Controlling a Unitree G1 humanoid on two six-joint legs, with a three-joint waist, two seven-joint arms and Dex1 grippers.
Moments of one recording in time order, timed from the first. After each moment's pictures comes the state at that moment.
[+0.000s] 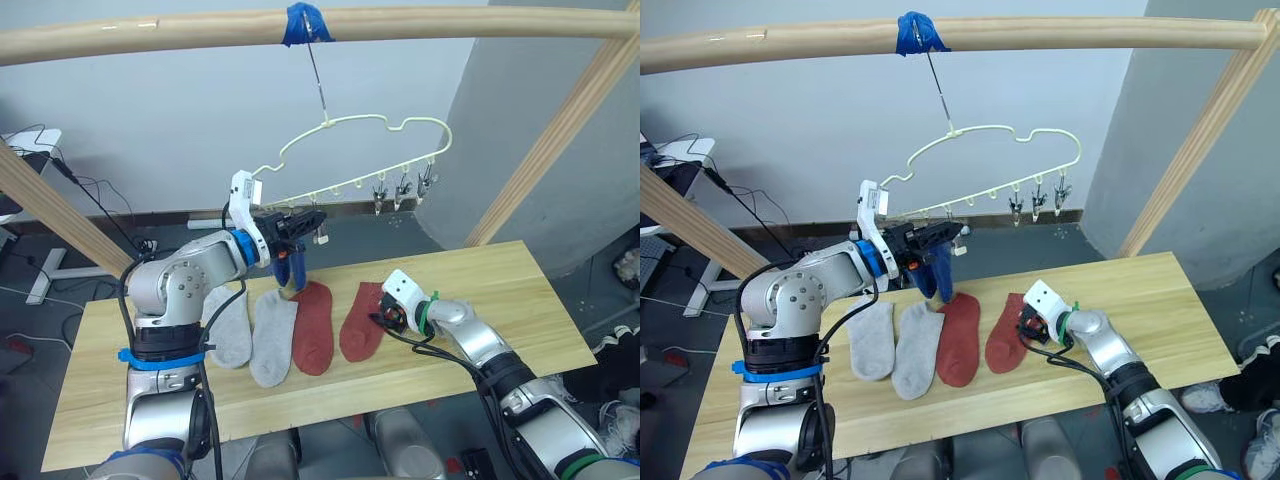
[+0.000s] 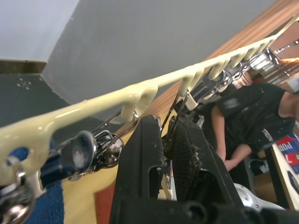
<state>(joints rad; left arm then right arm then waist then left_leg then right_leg) -0.61 0.34 0.20 -0.06 -0.71 1.04 -0.52 -0.49 -0.34 0.41 0.53 -0.03 0.19 0.61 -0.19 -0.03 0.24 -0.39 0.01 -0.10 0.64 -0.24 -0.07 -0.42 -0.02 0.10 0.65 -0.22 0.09</state>
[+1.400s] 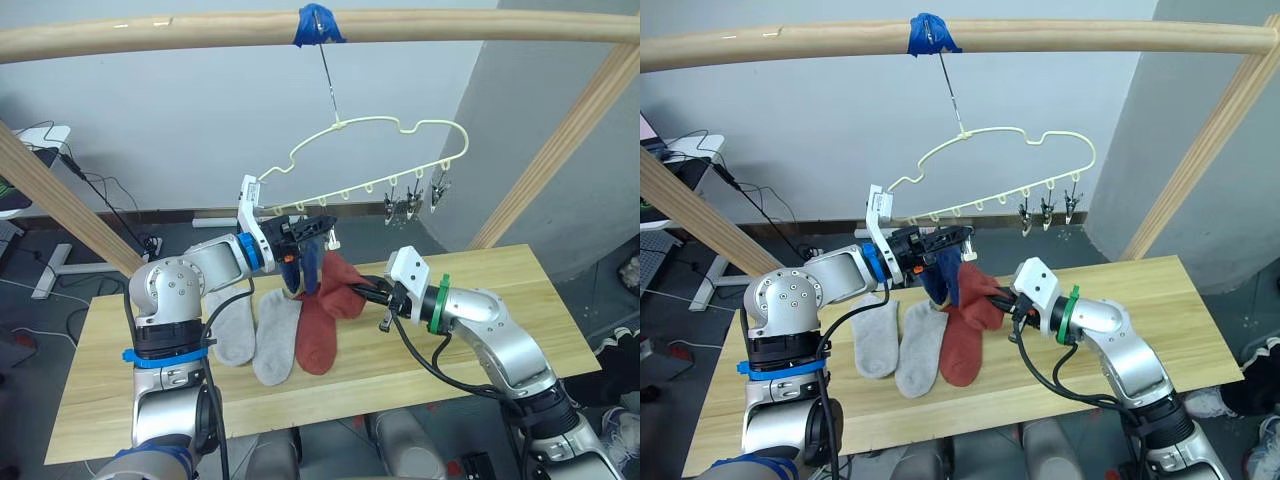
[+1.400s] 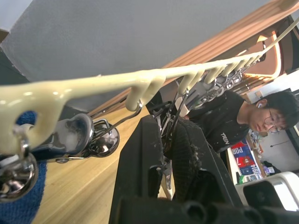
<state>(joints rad) -0.64 0.30 0.26 -0.03 -0.88 1.20 -0.45 -0.32 -0.39 0.27 -0.25 0.18 0.41 0.76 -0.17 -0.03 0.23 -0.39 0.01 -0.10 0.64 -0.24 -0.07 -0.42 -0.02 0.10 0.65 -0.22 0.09</state>
